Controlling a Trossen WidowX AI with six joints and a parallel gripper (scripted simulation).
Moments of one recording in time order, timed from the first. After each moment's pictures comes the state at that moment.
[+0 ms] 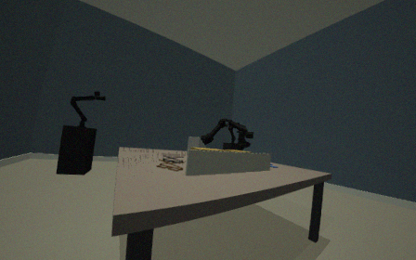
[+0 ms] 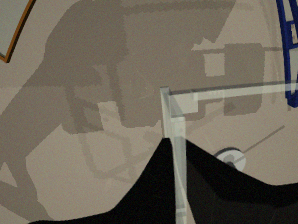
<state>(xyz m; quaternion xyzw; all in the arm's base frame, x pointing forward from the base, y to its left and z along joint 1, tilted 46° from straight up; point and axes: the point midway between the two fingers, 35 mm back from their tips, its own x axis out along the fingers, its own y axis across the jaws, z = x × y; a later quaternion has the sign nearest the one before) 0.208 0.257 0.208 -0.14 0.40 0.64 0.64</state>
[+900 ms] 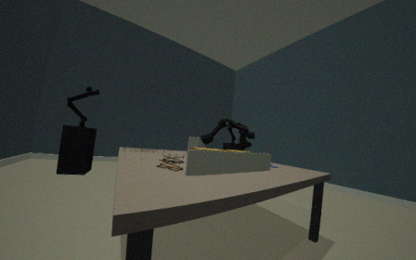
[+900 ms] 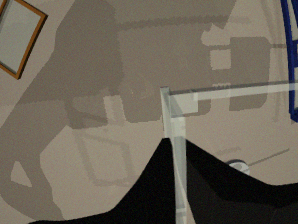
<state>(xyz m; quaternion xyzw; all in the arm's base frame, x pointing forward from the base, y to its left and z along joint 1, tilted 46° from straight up) 0.207 0.269 0.222 -0.14 0.40 0.64 0.64</state>
